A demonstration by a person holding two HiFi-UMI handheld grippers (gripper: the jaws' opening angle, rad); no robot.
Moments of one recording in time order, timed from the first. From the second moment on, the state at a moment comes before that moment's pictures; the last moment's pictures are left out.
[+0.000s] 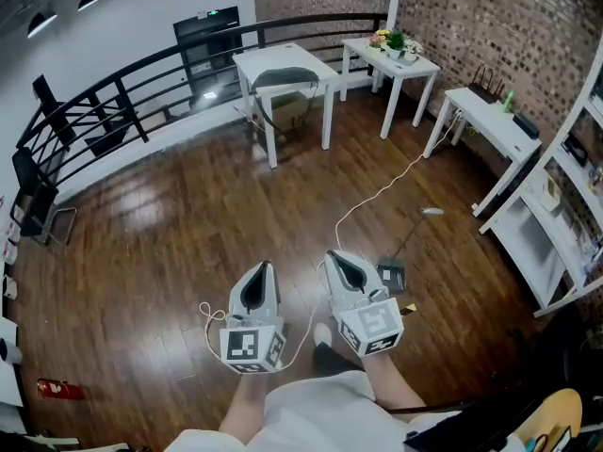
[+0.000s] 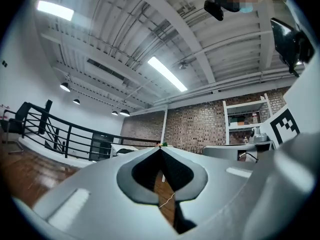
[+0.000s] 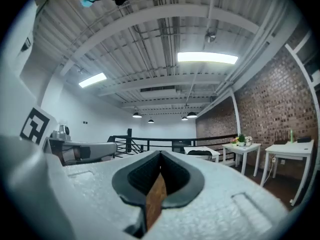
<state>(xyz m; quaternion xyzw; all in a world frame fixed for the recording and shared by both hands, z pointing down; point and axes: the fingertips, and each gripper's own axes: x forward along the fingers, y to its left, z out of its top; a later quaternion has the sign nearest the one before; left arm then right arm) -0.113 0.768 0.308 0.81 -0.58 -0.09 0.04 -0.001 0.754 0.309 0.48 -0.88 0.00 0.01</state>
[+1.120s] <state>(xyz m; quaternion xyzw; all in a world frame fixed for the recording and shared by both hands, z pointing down) -0.022 0.286 0.330 0.84 -0.53 -0.07 0.05 0.103 0.288 0.349 0.53 -0.85 0.02 0.03</state>
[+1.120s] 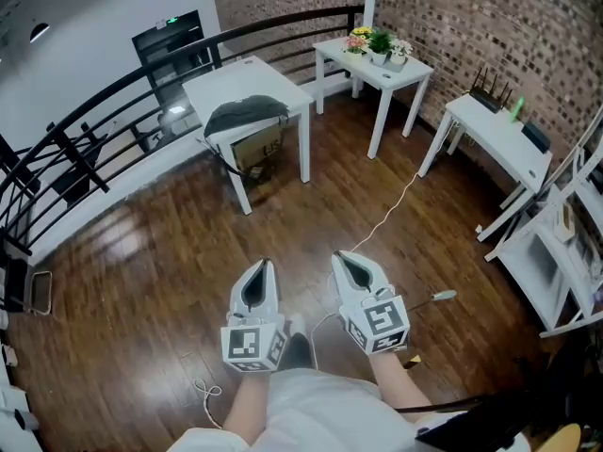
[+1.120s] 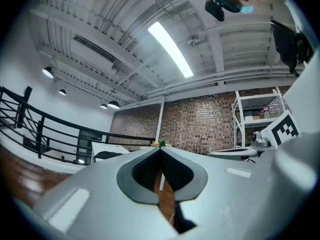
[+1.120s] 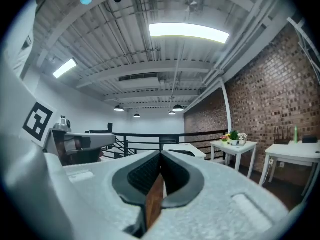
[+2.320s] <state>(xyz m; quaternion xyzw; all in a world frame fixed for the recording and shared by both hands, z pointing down) -0.070 -0.256 0.378 0.84 -0.53 -0.02 0.11 0.026 -0.265 0.384 0.50 -0.86 0.04 0.08</state>
